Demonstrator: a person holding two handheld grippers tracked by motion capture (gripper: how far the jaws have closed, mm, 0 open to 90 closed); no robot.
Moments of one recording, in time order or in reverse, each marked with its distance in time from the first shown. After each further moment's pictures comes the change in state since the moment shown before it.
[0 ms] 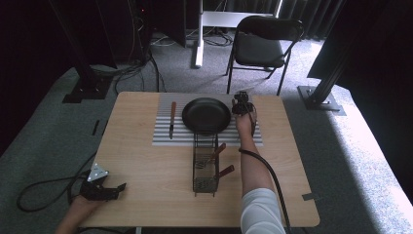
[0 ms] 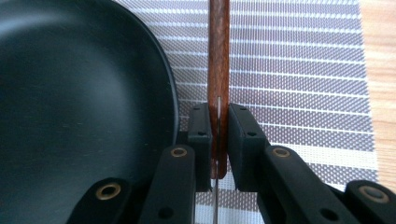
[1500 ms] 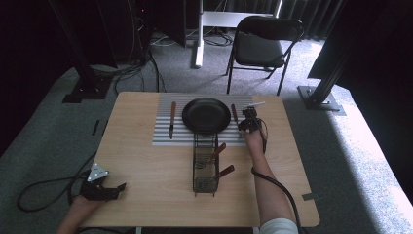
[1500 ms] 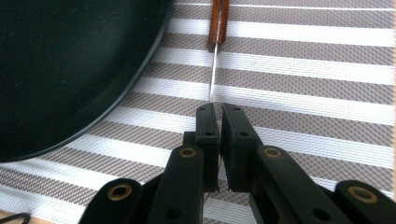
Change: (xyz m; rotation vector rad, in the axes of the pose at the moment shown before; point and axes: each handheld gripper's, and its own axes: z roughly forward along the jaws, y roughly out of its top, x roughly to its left) left arm 0.000 0.000 0.000 0.000 0.000 0.000; right arm -0.026 -0.066 -0.028 0.035 0.116 -0.007
